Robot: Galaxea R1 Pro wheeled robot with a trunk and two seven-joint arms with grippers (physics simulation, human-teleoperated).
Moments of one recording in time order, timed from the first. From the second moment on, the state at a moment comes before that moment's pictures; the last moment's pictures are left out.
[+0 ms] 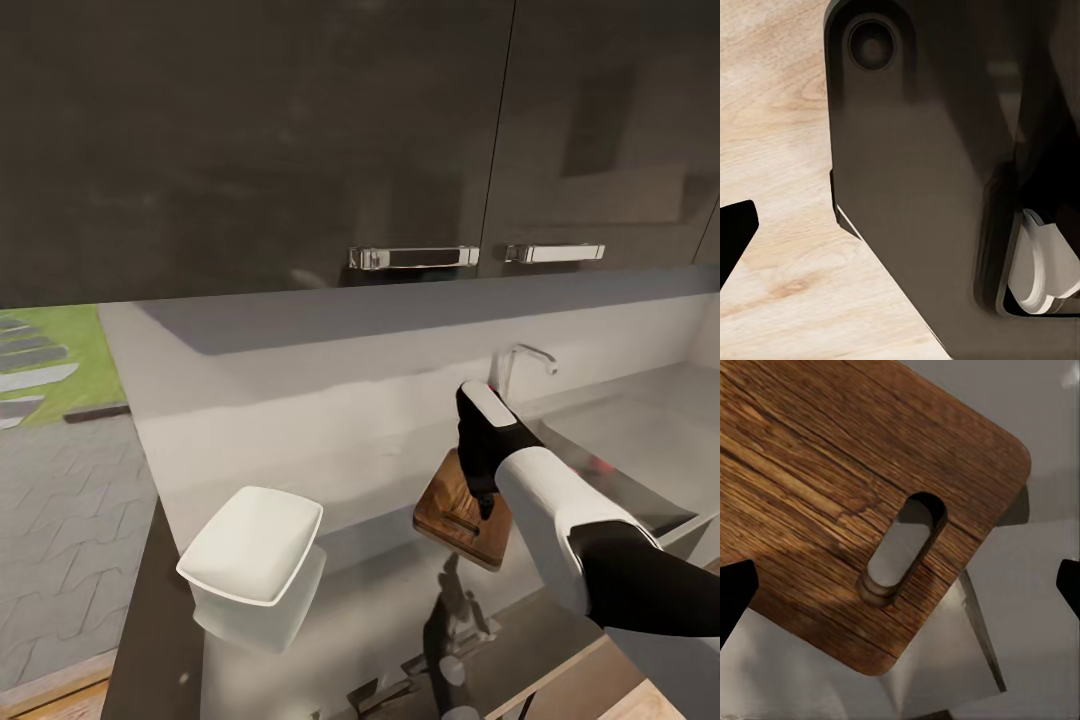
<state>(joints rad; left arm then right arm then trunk) 0.02 -0.02 0.00 -0.03 0.01 -0.02 0.00 -1.19 0.08 0.10 -0.49 -1.42 -0.17 -1.55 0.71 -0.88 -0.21</state>
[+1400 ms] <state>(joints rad) 0.02 -0.02 0.00 -0.03 0.01 -0.02 0.00 -1.18 0.10 0.11 -0.45 -1.55 -0.41 -1.55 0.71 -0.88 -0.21</state>
